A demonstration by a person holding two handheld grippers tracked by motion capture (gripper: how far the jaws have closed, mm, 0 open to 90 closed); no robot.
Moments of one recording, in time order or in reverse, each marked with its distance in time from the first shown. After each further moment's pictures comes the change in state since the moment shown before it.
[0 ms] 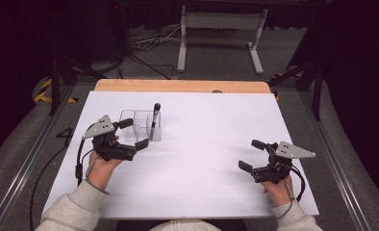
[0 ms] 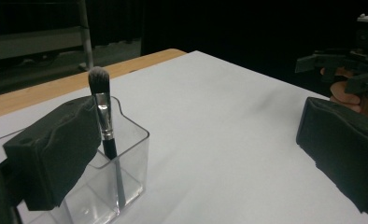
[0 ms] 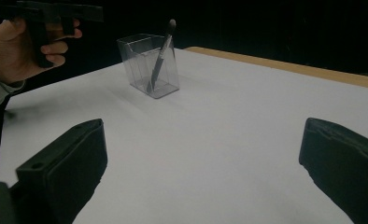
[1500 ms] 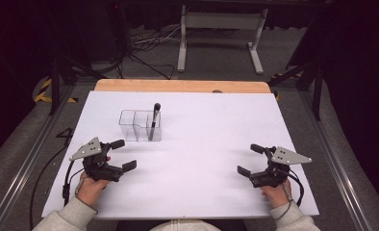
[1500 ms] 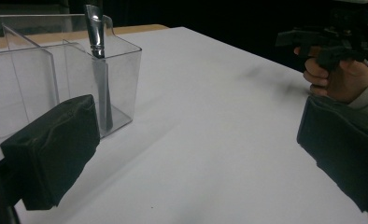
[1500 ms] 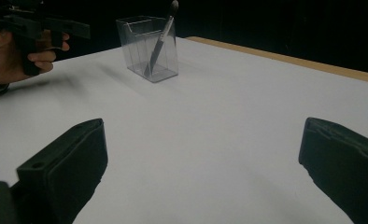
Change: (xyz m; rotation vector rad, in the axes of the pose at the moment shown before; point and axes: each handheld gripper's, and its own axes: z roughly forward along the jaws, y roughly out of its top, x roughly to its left) left arm 0.007 -0.068 -0.024 0.007 -0.060 -0.077; right arm 0.003 -0.018 0.002 0.023 -0.010 -0.058
